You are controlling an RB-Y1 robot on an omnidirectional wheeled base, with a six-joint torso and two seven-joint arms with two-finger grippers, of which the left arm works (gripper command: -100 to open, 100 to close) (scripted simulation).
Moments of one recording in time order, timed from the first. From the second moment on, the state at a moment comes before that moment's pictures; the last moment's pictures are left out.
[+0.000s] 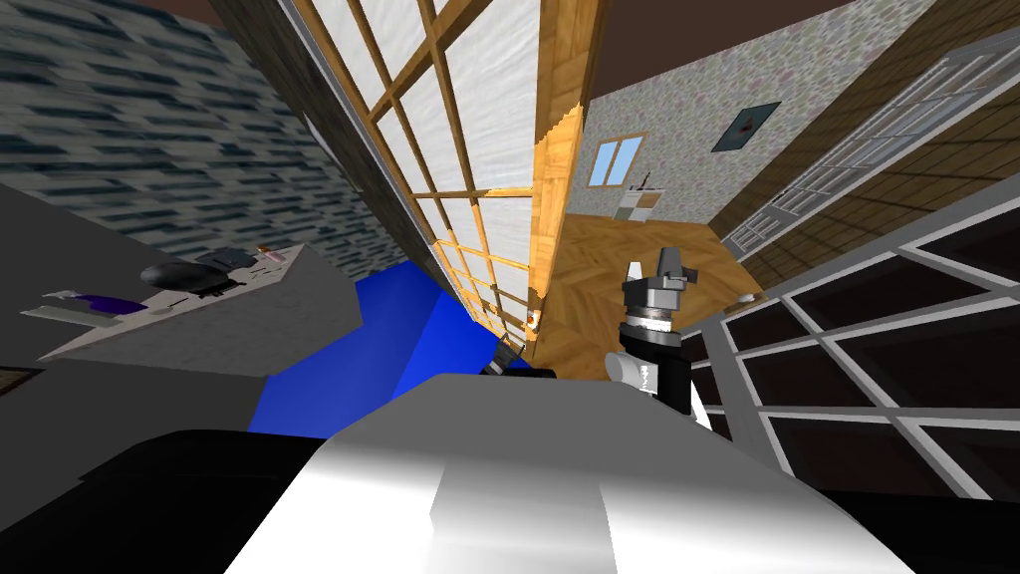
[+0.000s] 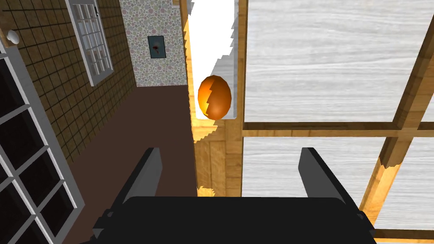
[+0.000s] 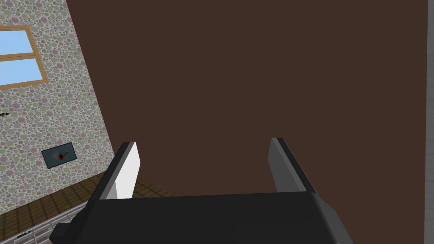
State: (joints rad) arm 0.28 0.00 -0.22 -1.03 -0.62 -0.86 -1.22
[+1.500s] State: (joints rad) arm 0.25 0.01 -0.22 -1.03 -0.61 -0.81 -1.20
